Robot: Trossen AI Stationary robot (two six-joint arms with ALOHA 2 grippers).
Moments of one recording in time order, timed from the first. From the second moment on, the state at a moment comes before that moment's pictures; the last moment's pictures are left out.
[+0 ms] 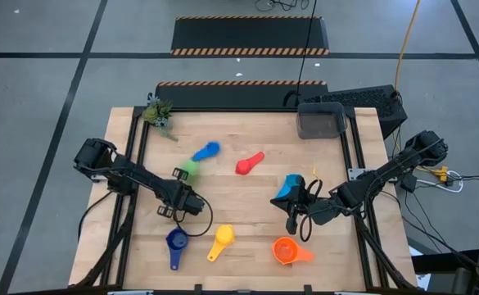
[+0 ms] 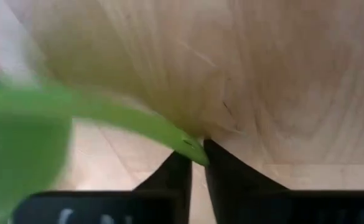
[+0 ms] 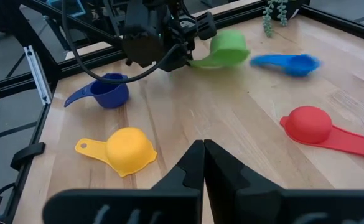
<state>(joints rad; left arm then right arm) -0.30 1.71 0.79 -0.96 -0.29 -0.01 0.51 1.26 0.66 0.08 0.62 0.59</state>
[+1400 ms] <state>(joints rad) -0.27 1.56 0.79 -0.89 -0.25 -0.08 0.51 1.26 0.66 0.08 0.63 0.59</state>
